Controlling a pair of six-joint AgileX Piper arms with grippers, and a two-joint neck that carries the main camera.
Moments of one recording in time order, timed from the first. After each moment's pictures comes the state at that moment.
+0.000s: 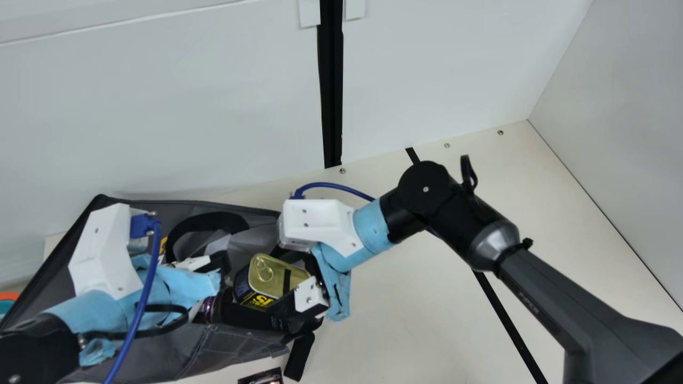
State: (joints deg) left arm -28.8 84.1 -74.0 -26.7 39.3 -3.3; right arm 11.8 96.8 -79.0 54.3 66.4 -84.7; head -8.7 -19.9
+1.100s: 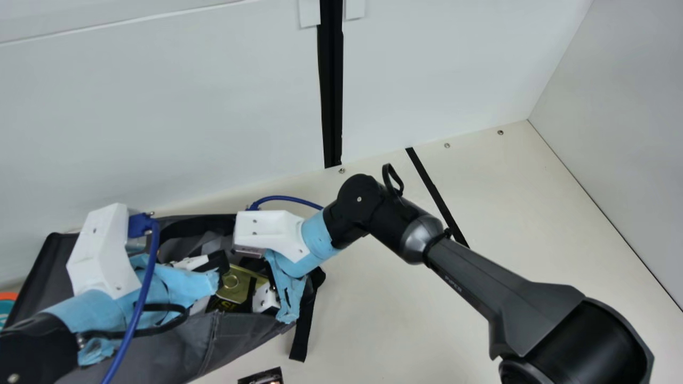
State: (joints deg) left arm -28.8 84.1 -74.0 -26.7 39.3 -3.3; right arm 19.5 108.1 -85.7 53.5 59.6 -79.8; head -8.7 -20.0
